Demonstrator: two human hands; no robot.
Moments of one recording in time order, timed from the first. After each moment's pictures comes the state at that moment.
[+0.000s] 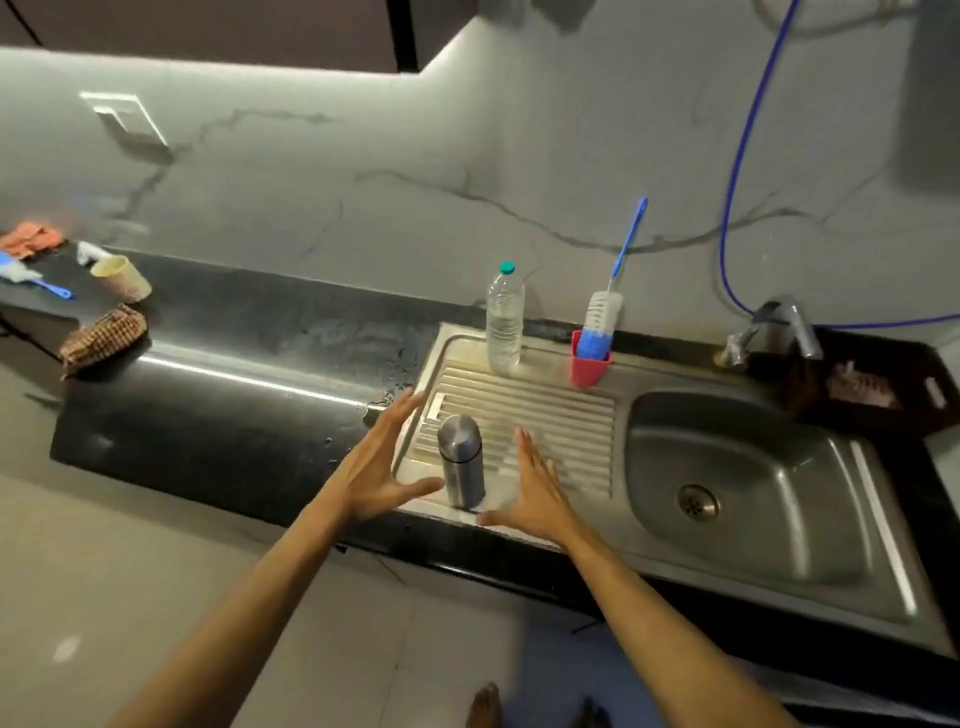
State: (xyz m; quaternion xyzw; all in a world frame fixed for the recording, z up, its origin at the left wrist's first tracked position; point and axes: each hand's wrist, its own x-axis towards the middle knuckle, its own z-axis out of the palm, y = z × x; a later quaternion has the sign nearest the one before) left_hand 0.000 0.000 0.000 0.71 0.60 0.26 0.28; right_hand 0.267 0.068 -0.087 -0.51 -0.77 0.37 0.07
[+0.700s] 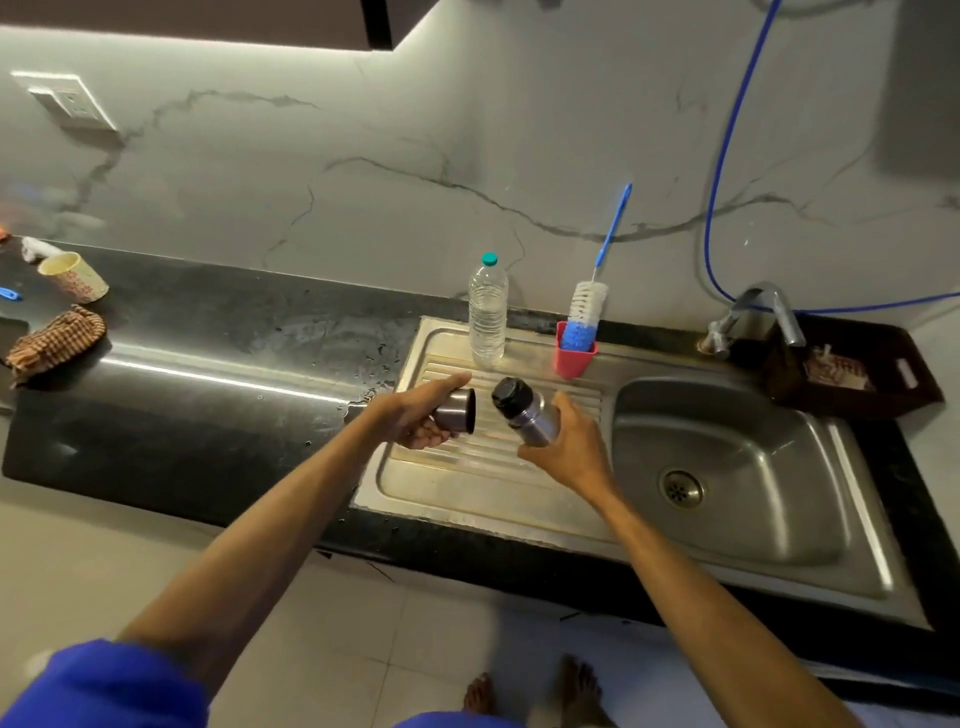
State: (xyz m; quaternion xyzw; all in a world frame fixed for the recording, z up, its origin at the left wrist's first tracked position) left_hand 0.041 0.123 0.034 0.39 0.65 0.05 0.65; right_hand 0.308 0.121 -0.042 -0.58 -0.72 0.31 0.22
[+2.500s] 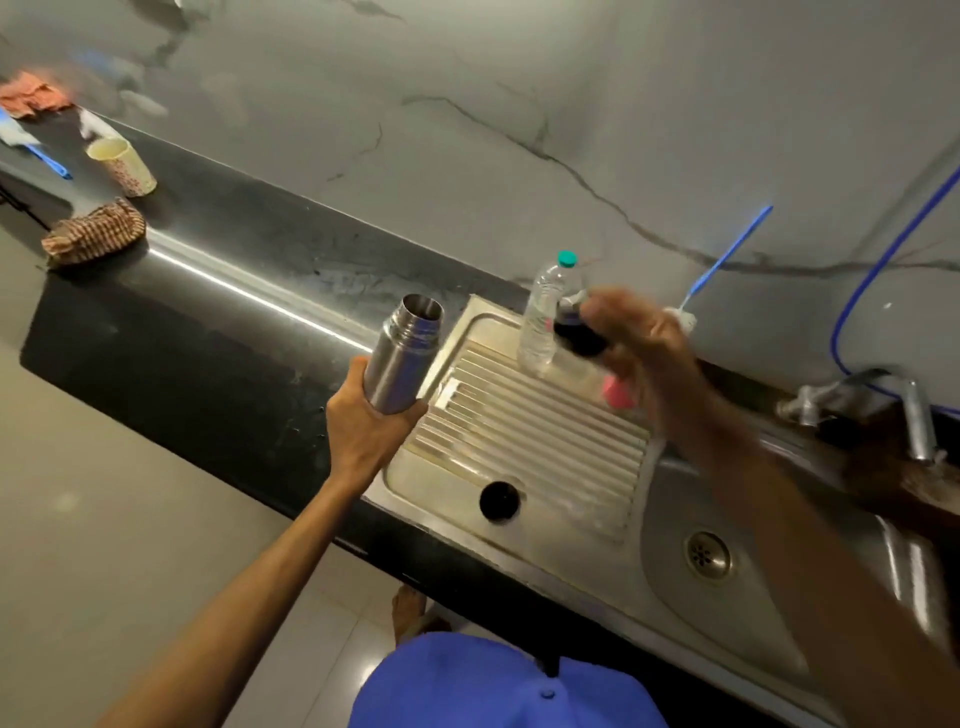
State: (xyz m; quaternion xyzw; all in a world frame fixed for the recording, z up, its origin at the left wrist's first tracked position) left_hand -0.005 0.079 -0.027 0.39 0.78 0.47 0.15; right_hand 0.255 0.229 0.117 -0.31 -0.58 0.69 0.30
